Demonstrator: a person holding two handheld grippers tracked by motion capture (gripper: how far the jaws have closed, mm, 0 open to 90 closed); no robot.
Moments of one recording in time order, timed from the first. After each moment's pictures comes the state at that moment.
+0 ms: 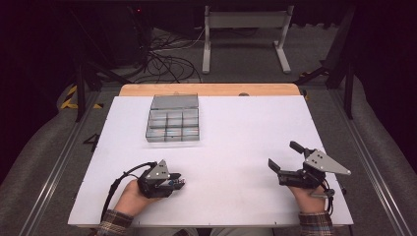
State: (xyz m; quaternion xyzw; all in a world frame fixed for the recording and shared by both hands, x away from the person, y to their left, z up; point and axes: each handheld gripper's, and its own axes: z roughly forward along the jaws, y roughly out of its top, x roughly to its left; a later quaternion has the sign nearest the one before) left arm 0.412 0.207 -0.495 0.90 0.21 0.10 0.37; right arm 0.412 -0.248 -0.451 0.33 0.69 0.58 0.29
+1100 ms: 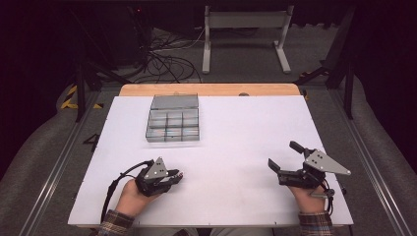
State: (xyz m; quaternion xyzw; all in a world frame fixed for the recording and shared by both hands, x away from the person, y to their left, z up) left arm 0.410 0.209 -0.486 0.88 0.23 0.15 0.38; right arm 0.411 -0.248 -0.451 0.33 0.69 0.58 0.29
